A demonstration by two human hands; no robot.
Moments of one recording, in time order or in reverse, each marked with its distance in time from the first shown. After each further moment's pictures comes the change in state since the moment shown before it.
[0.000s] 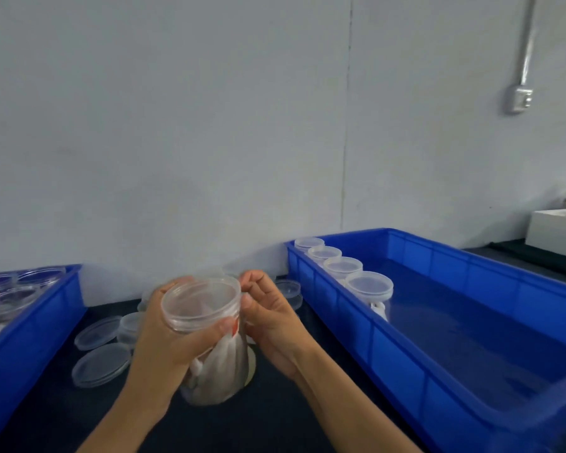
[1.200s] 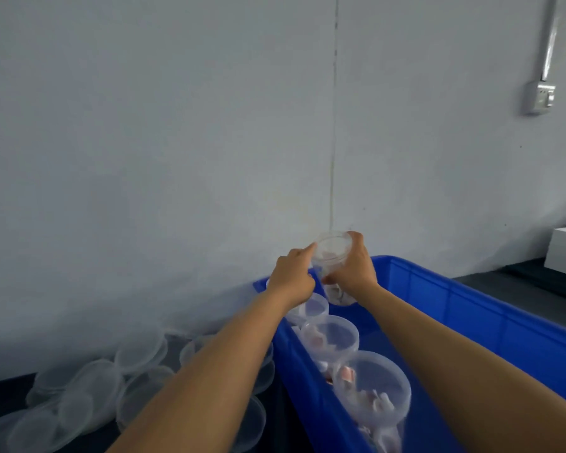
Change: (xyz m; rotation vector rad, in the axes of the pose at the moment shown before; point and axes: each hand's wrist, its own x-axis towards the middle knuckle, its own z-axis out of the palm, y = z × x) left_hand 0.247 -0.074 0.289 0.607 -0.558 0.108; right_hand 0.150 -0.097 -0.298 -1.194 0.837 0.141
